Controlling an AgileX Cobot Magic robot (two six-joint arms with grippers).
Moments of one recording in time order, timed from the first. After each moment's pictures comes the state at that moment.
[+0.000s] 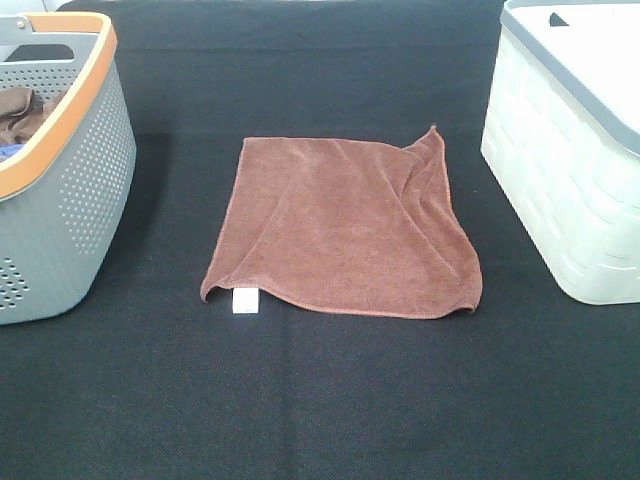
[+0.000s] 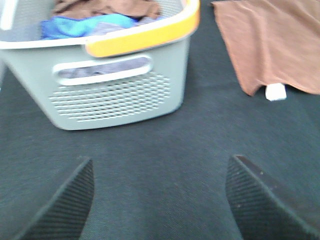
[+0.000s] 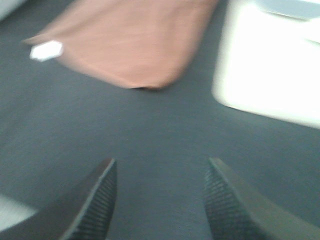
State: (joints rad) left arm -0.06 0.03 -0.50 -0.04 1.05 0.04; right arm 0.50 0.11 -0.51 -0.21 1.09 0.23
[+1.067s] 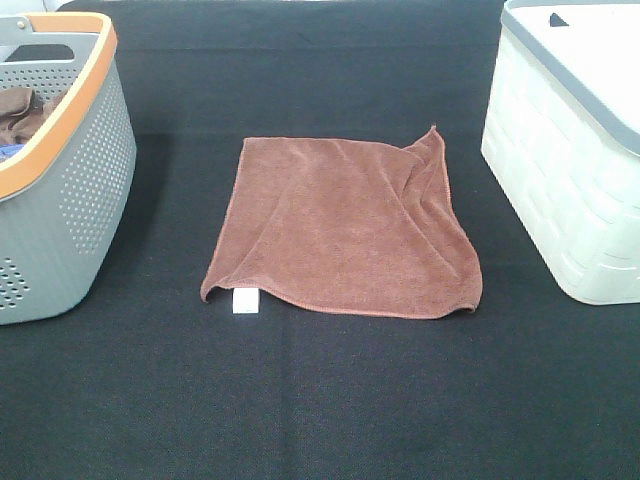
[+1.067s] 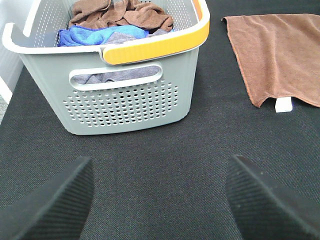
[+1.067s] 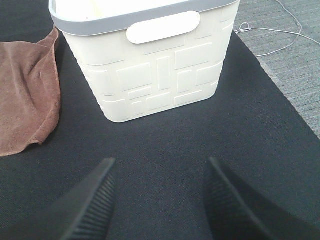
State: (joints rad) left arm -0.03 0.00 -0.50 -0.05 1.05 0.04; right arm -0.01 -0.01 -0.51 -0.21 1.08 0.23
